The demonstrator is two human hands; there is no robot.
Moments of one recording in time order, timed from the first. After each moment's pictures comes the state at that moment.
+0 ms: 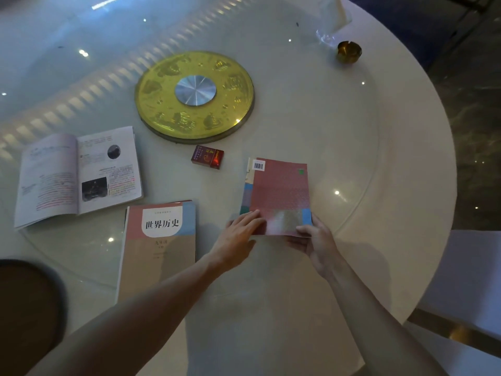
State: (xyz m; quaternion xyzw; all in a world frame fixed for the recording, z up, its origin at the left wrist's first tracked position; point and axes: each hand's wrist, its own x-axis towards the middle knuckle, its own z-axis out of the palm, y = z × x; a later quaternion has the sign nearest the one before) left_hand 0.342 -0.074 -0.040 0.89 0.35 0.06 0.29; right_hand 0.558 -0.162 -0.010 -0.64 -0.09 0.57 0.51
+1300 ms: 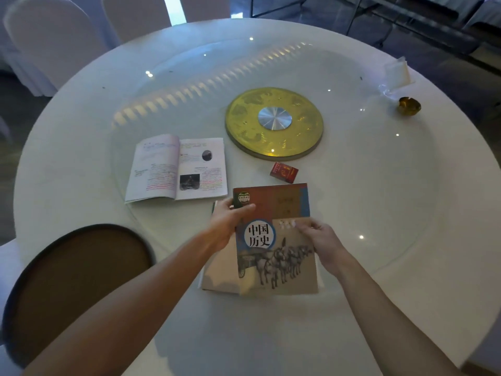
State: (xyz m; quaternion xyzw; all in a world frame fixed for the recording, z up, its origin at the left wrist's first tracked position) left_hand 0.147 -0.026 0.060 0.34 0.54 0.31 0.71; right_hand 0.386 -0.106 0.050 -0.67 -0.27 0.58 0.38
